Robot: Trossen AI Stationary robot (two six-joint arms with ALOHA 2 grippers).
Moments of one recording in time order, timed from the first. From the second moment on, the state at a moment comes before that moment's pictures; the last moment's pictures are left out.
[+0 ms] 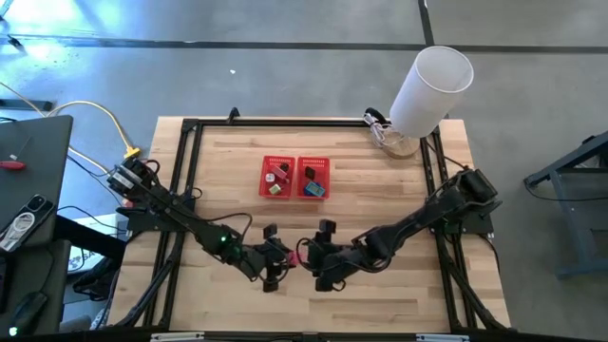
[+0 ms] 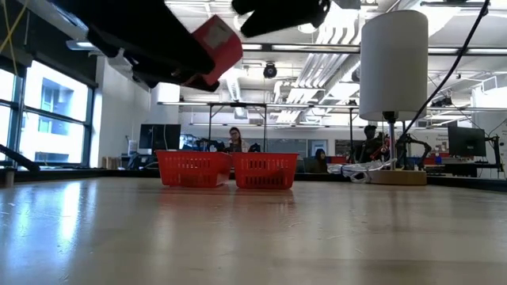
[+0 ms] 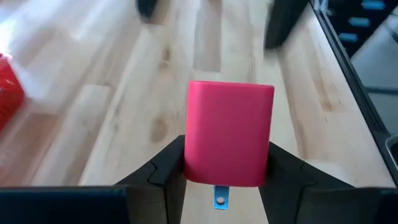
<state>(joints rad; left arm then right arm) -0.56 1.61 0.88 0.17 -0.49 -0.42 0.48 1.82 1.35 -0.26 0.50 0.30</state>
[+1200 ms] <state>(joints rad) 0.05 1.41 0.88 -0.38 -0.26 -0.52 0.53 1.79 1.35 -0.52 0.61 0.49</state>
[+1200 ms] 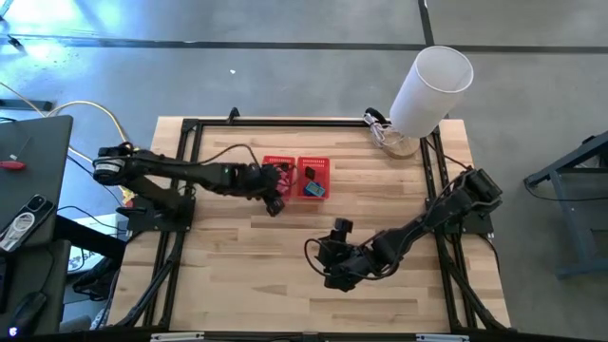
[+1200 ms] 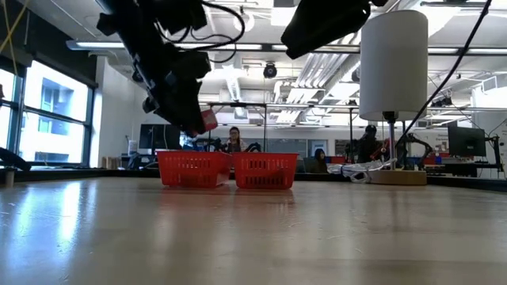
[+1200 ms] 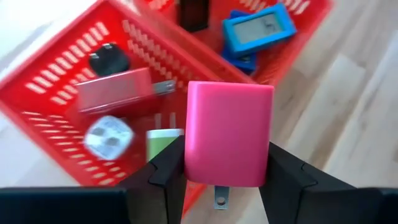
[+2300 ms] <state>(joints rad) 0.27 1.50 0.91 -0.51 -0.01 -0.24 0.40 1.79 1.35 -0.52 0.58 0.40</state>
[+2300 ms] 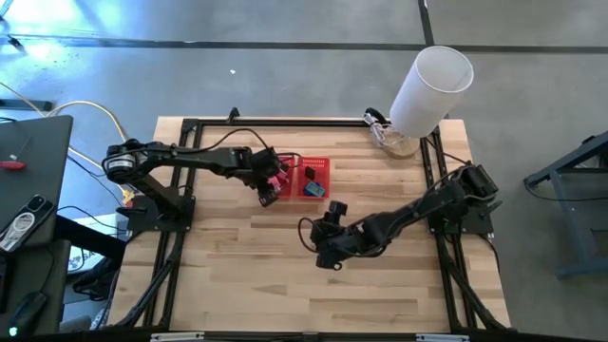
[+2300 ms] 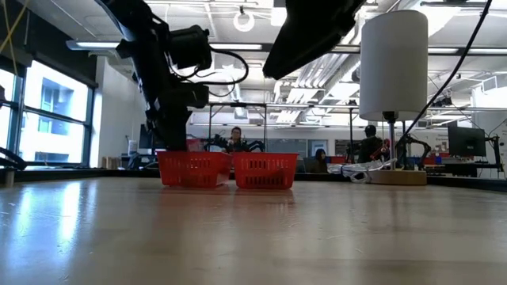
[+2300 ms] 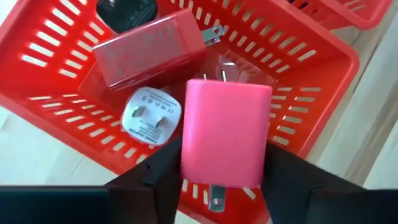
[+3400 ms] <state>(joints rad) 0.24 1.39 0.97 -0.58 -0.02 -0.23 0.38 1.79 1.35 -0.49 0.42 0.34</state>
